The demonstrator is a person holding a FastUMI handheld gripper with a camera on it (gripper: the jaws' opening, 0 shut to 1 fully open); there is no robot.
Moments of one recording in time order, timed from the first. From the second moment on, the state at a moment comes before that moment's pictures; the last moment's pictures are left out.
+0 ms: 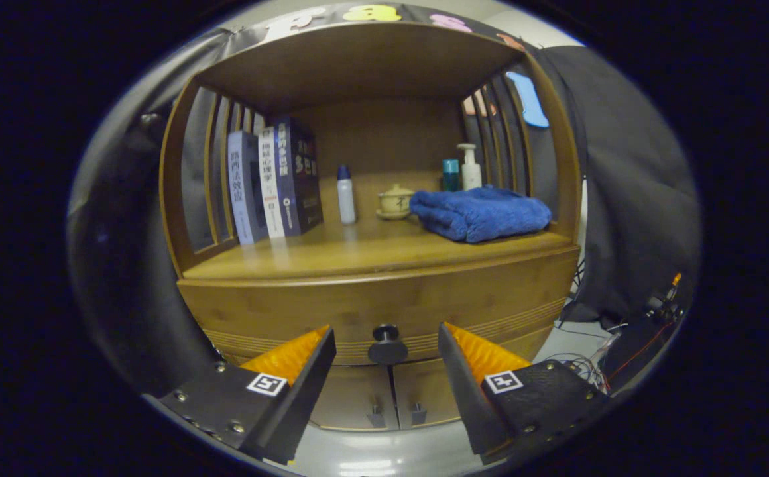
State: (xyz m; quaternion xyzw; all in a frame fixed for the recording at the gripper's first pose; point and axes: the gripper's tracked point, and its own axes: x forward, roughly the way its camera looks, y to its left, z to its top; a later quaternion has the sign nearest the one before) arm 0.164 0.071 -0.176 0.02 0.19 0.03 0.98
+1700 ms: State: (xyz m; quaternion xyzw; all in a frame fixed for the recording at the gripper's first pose) arm 0.162 0.071 -0.222 0.04 0.25 0.03 0.97
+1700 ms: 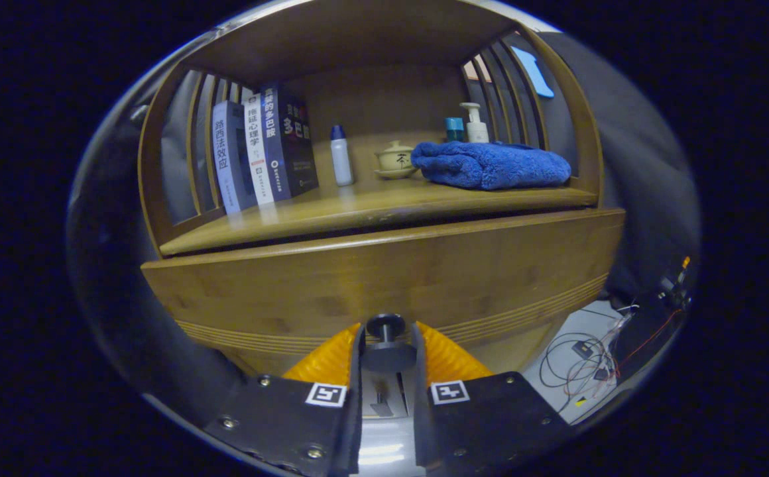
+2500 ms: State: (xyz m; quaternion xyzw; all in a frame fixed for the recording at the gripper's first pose) arm 0.041 0.049 -0.210 0.03 0.27 0.00 0.96
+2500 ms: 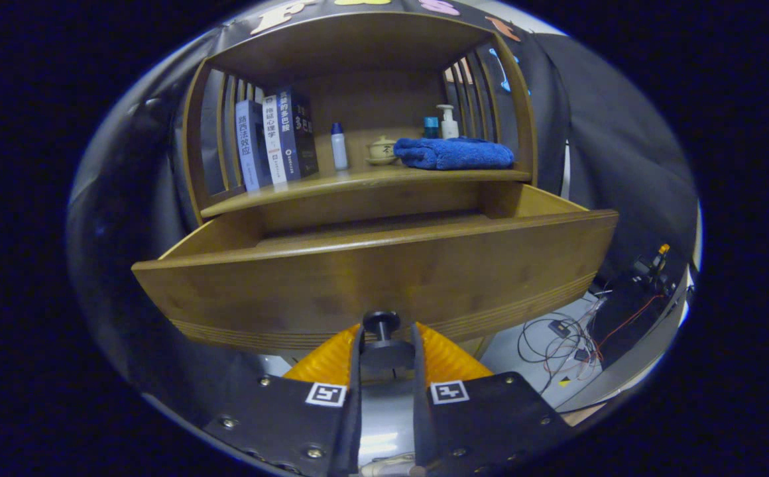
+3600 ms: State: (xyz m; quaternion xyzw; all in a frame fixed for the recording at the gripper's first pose) arm 0.053 0.082 -0.098 0.03 0.18 0.00 0.98
